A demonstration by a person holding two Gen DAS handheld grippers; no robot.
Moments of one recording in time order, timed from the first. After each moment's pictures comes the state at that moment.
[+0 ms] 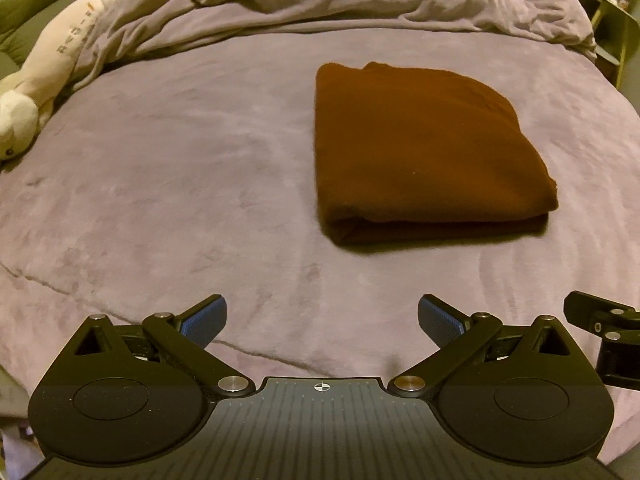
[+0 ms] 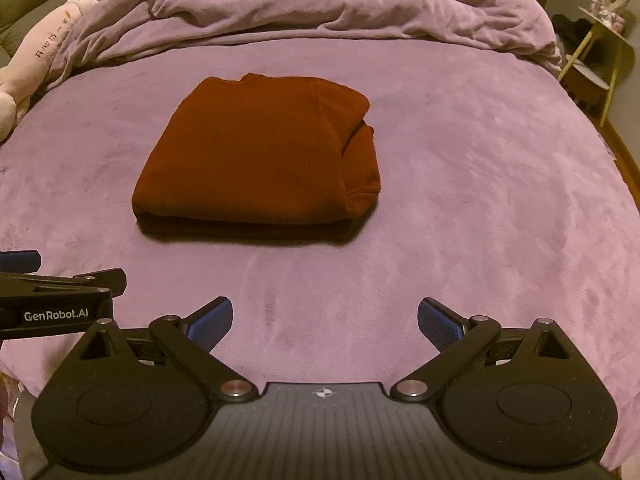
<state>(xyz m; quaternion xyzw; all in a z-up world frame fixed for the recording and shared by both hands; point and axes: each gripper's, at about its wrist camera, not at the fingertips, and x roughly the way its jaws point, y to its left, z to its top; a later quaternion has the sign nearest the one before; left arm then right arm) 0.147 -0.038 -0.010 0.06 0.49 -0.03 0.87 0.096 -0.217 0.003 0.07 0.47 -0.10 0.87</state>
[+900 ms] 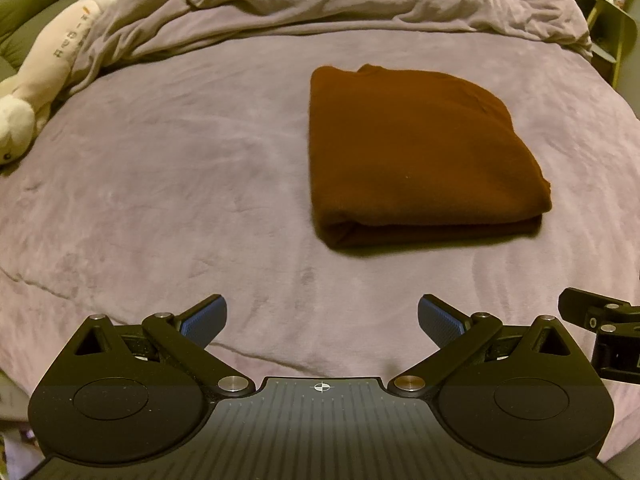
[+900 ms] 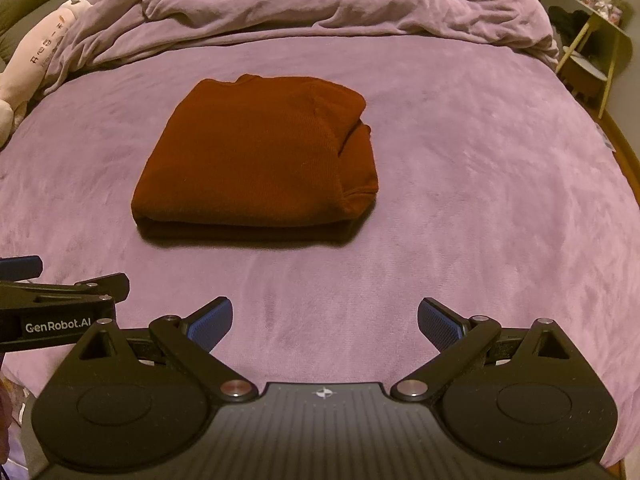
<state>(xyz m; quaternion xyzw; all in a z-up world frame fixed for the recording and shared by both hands) 0.147 -0.041 -0.007 0.06 0.49 -0.03 0.87 0.098 -0.221 0.006 0.08 0.47 -0.11 0.87</state>
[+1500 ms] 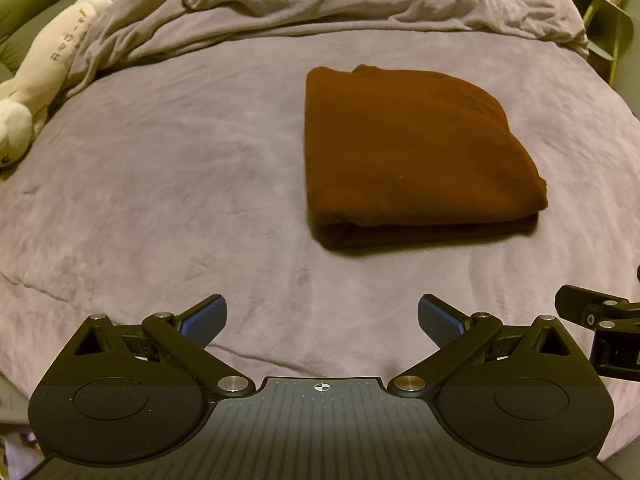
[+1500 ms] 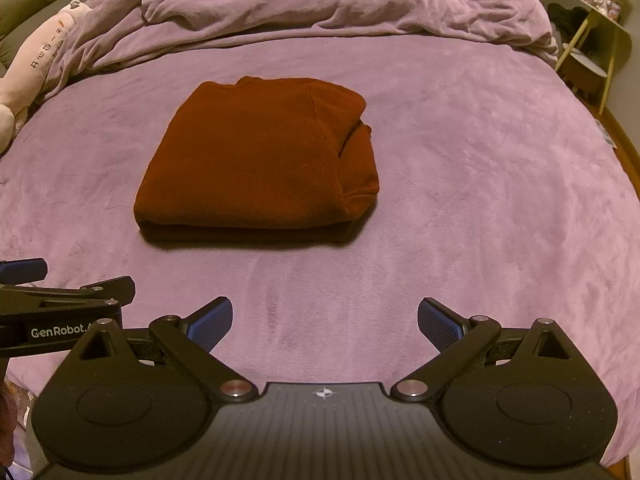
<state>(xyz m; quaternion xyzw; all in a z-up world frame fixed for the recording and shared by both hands) 0.148 -0.044 -0.006 0.06 0.49 -0.04 0.87 0.098 -0.226 0.007 0.08 0.47 -0.10 0.87</state>
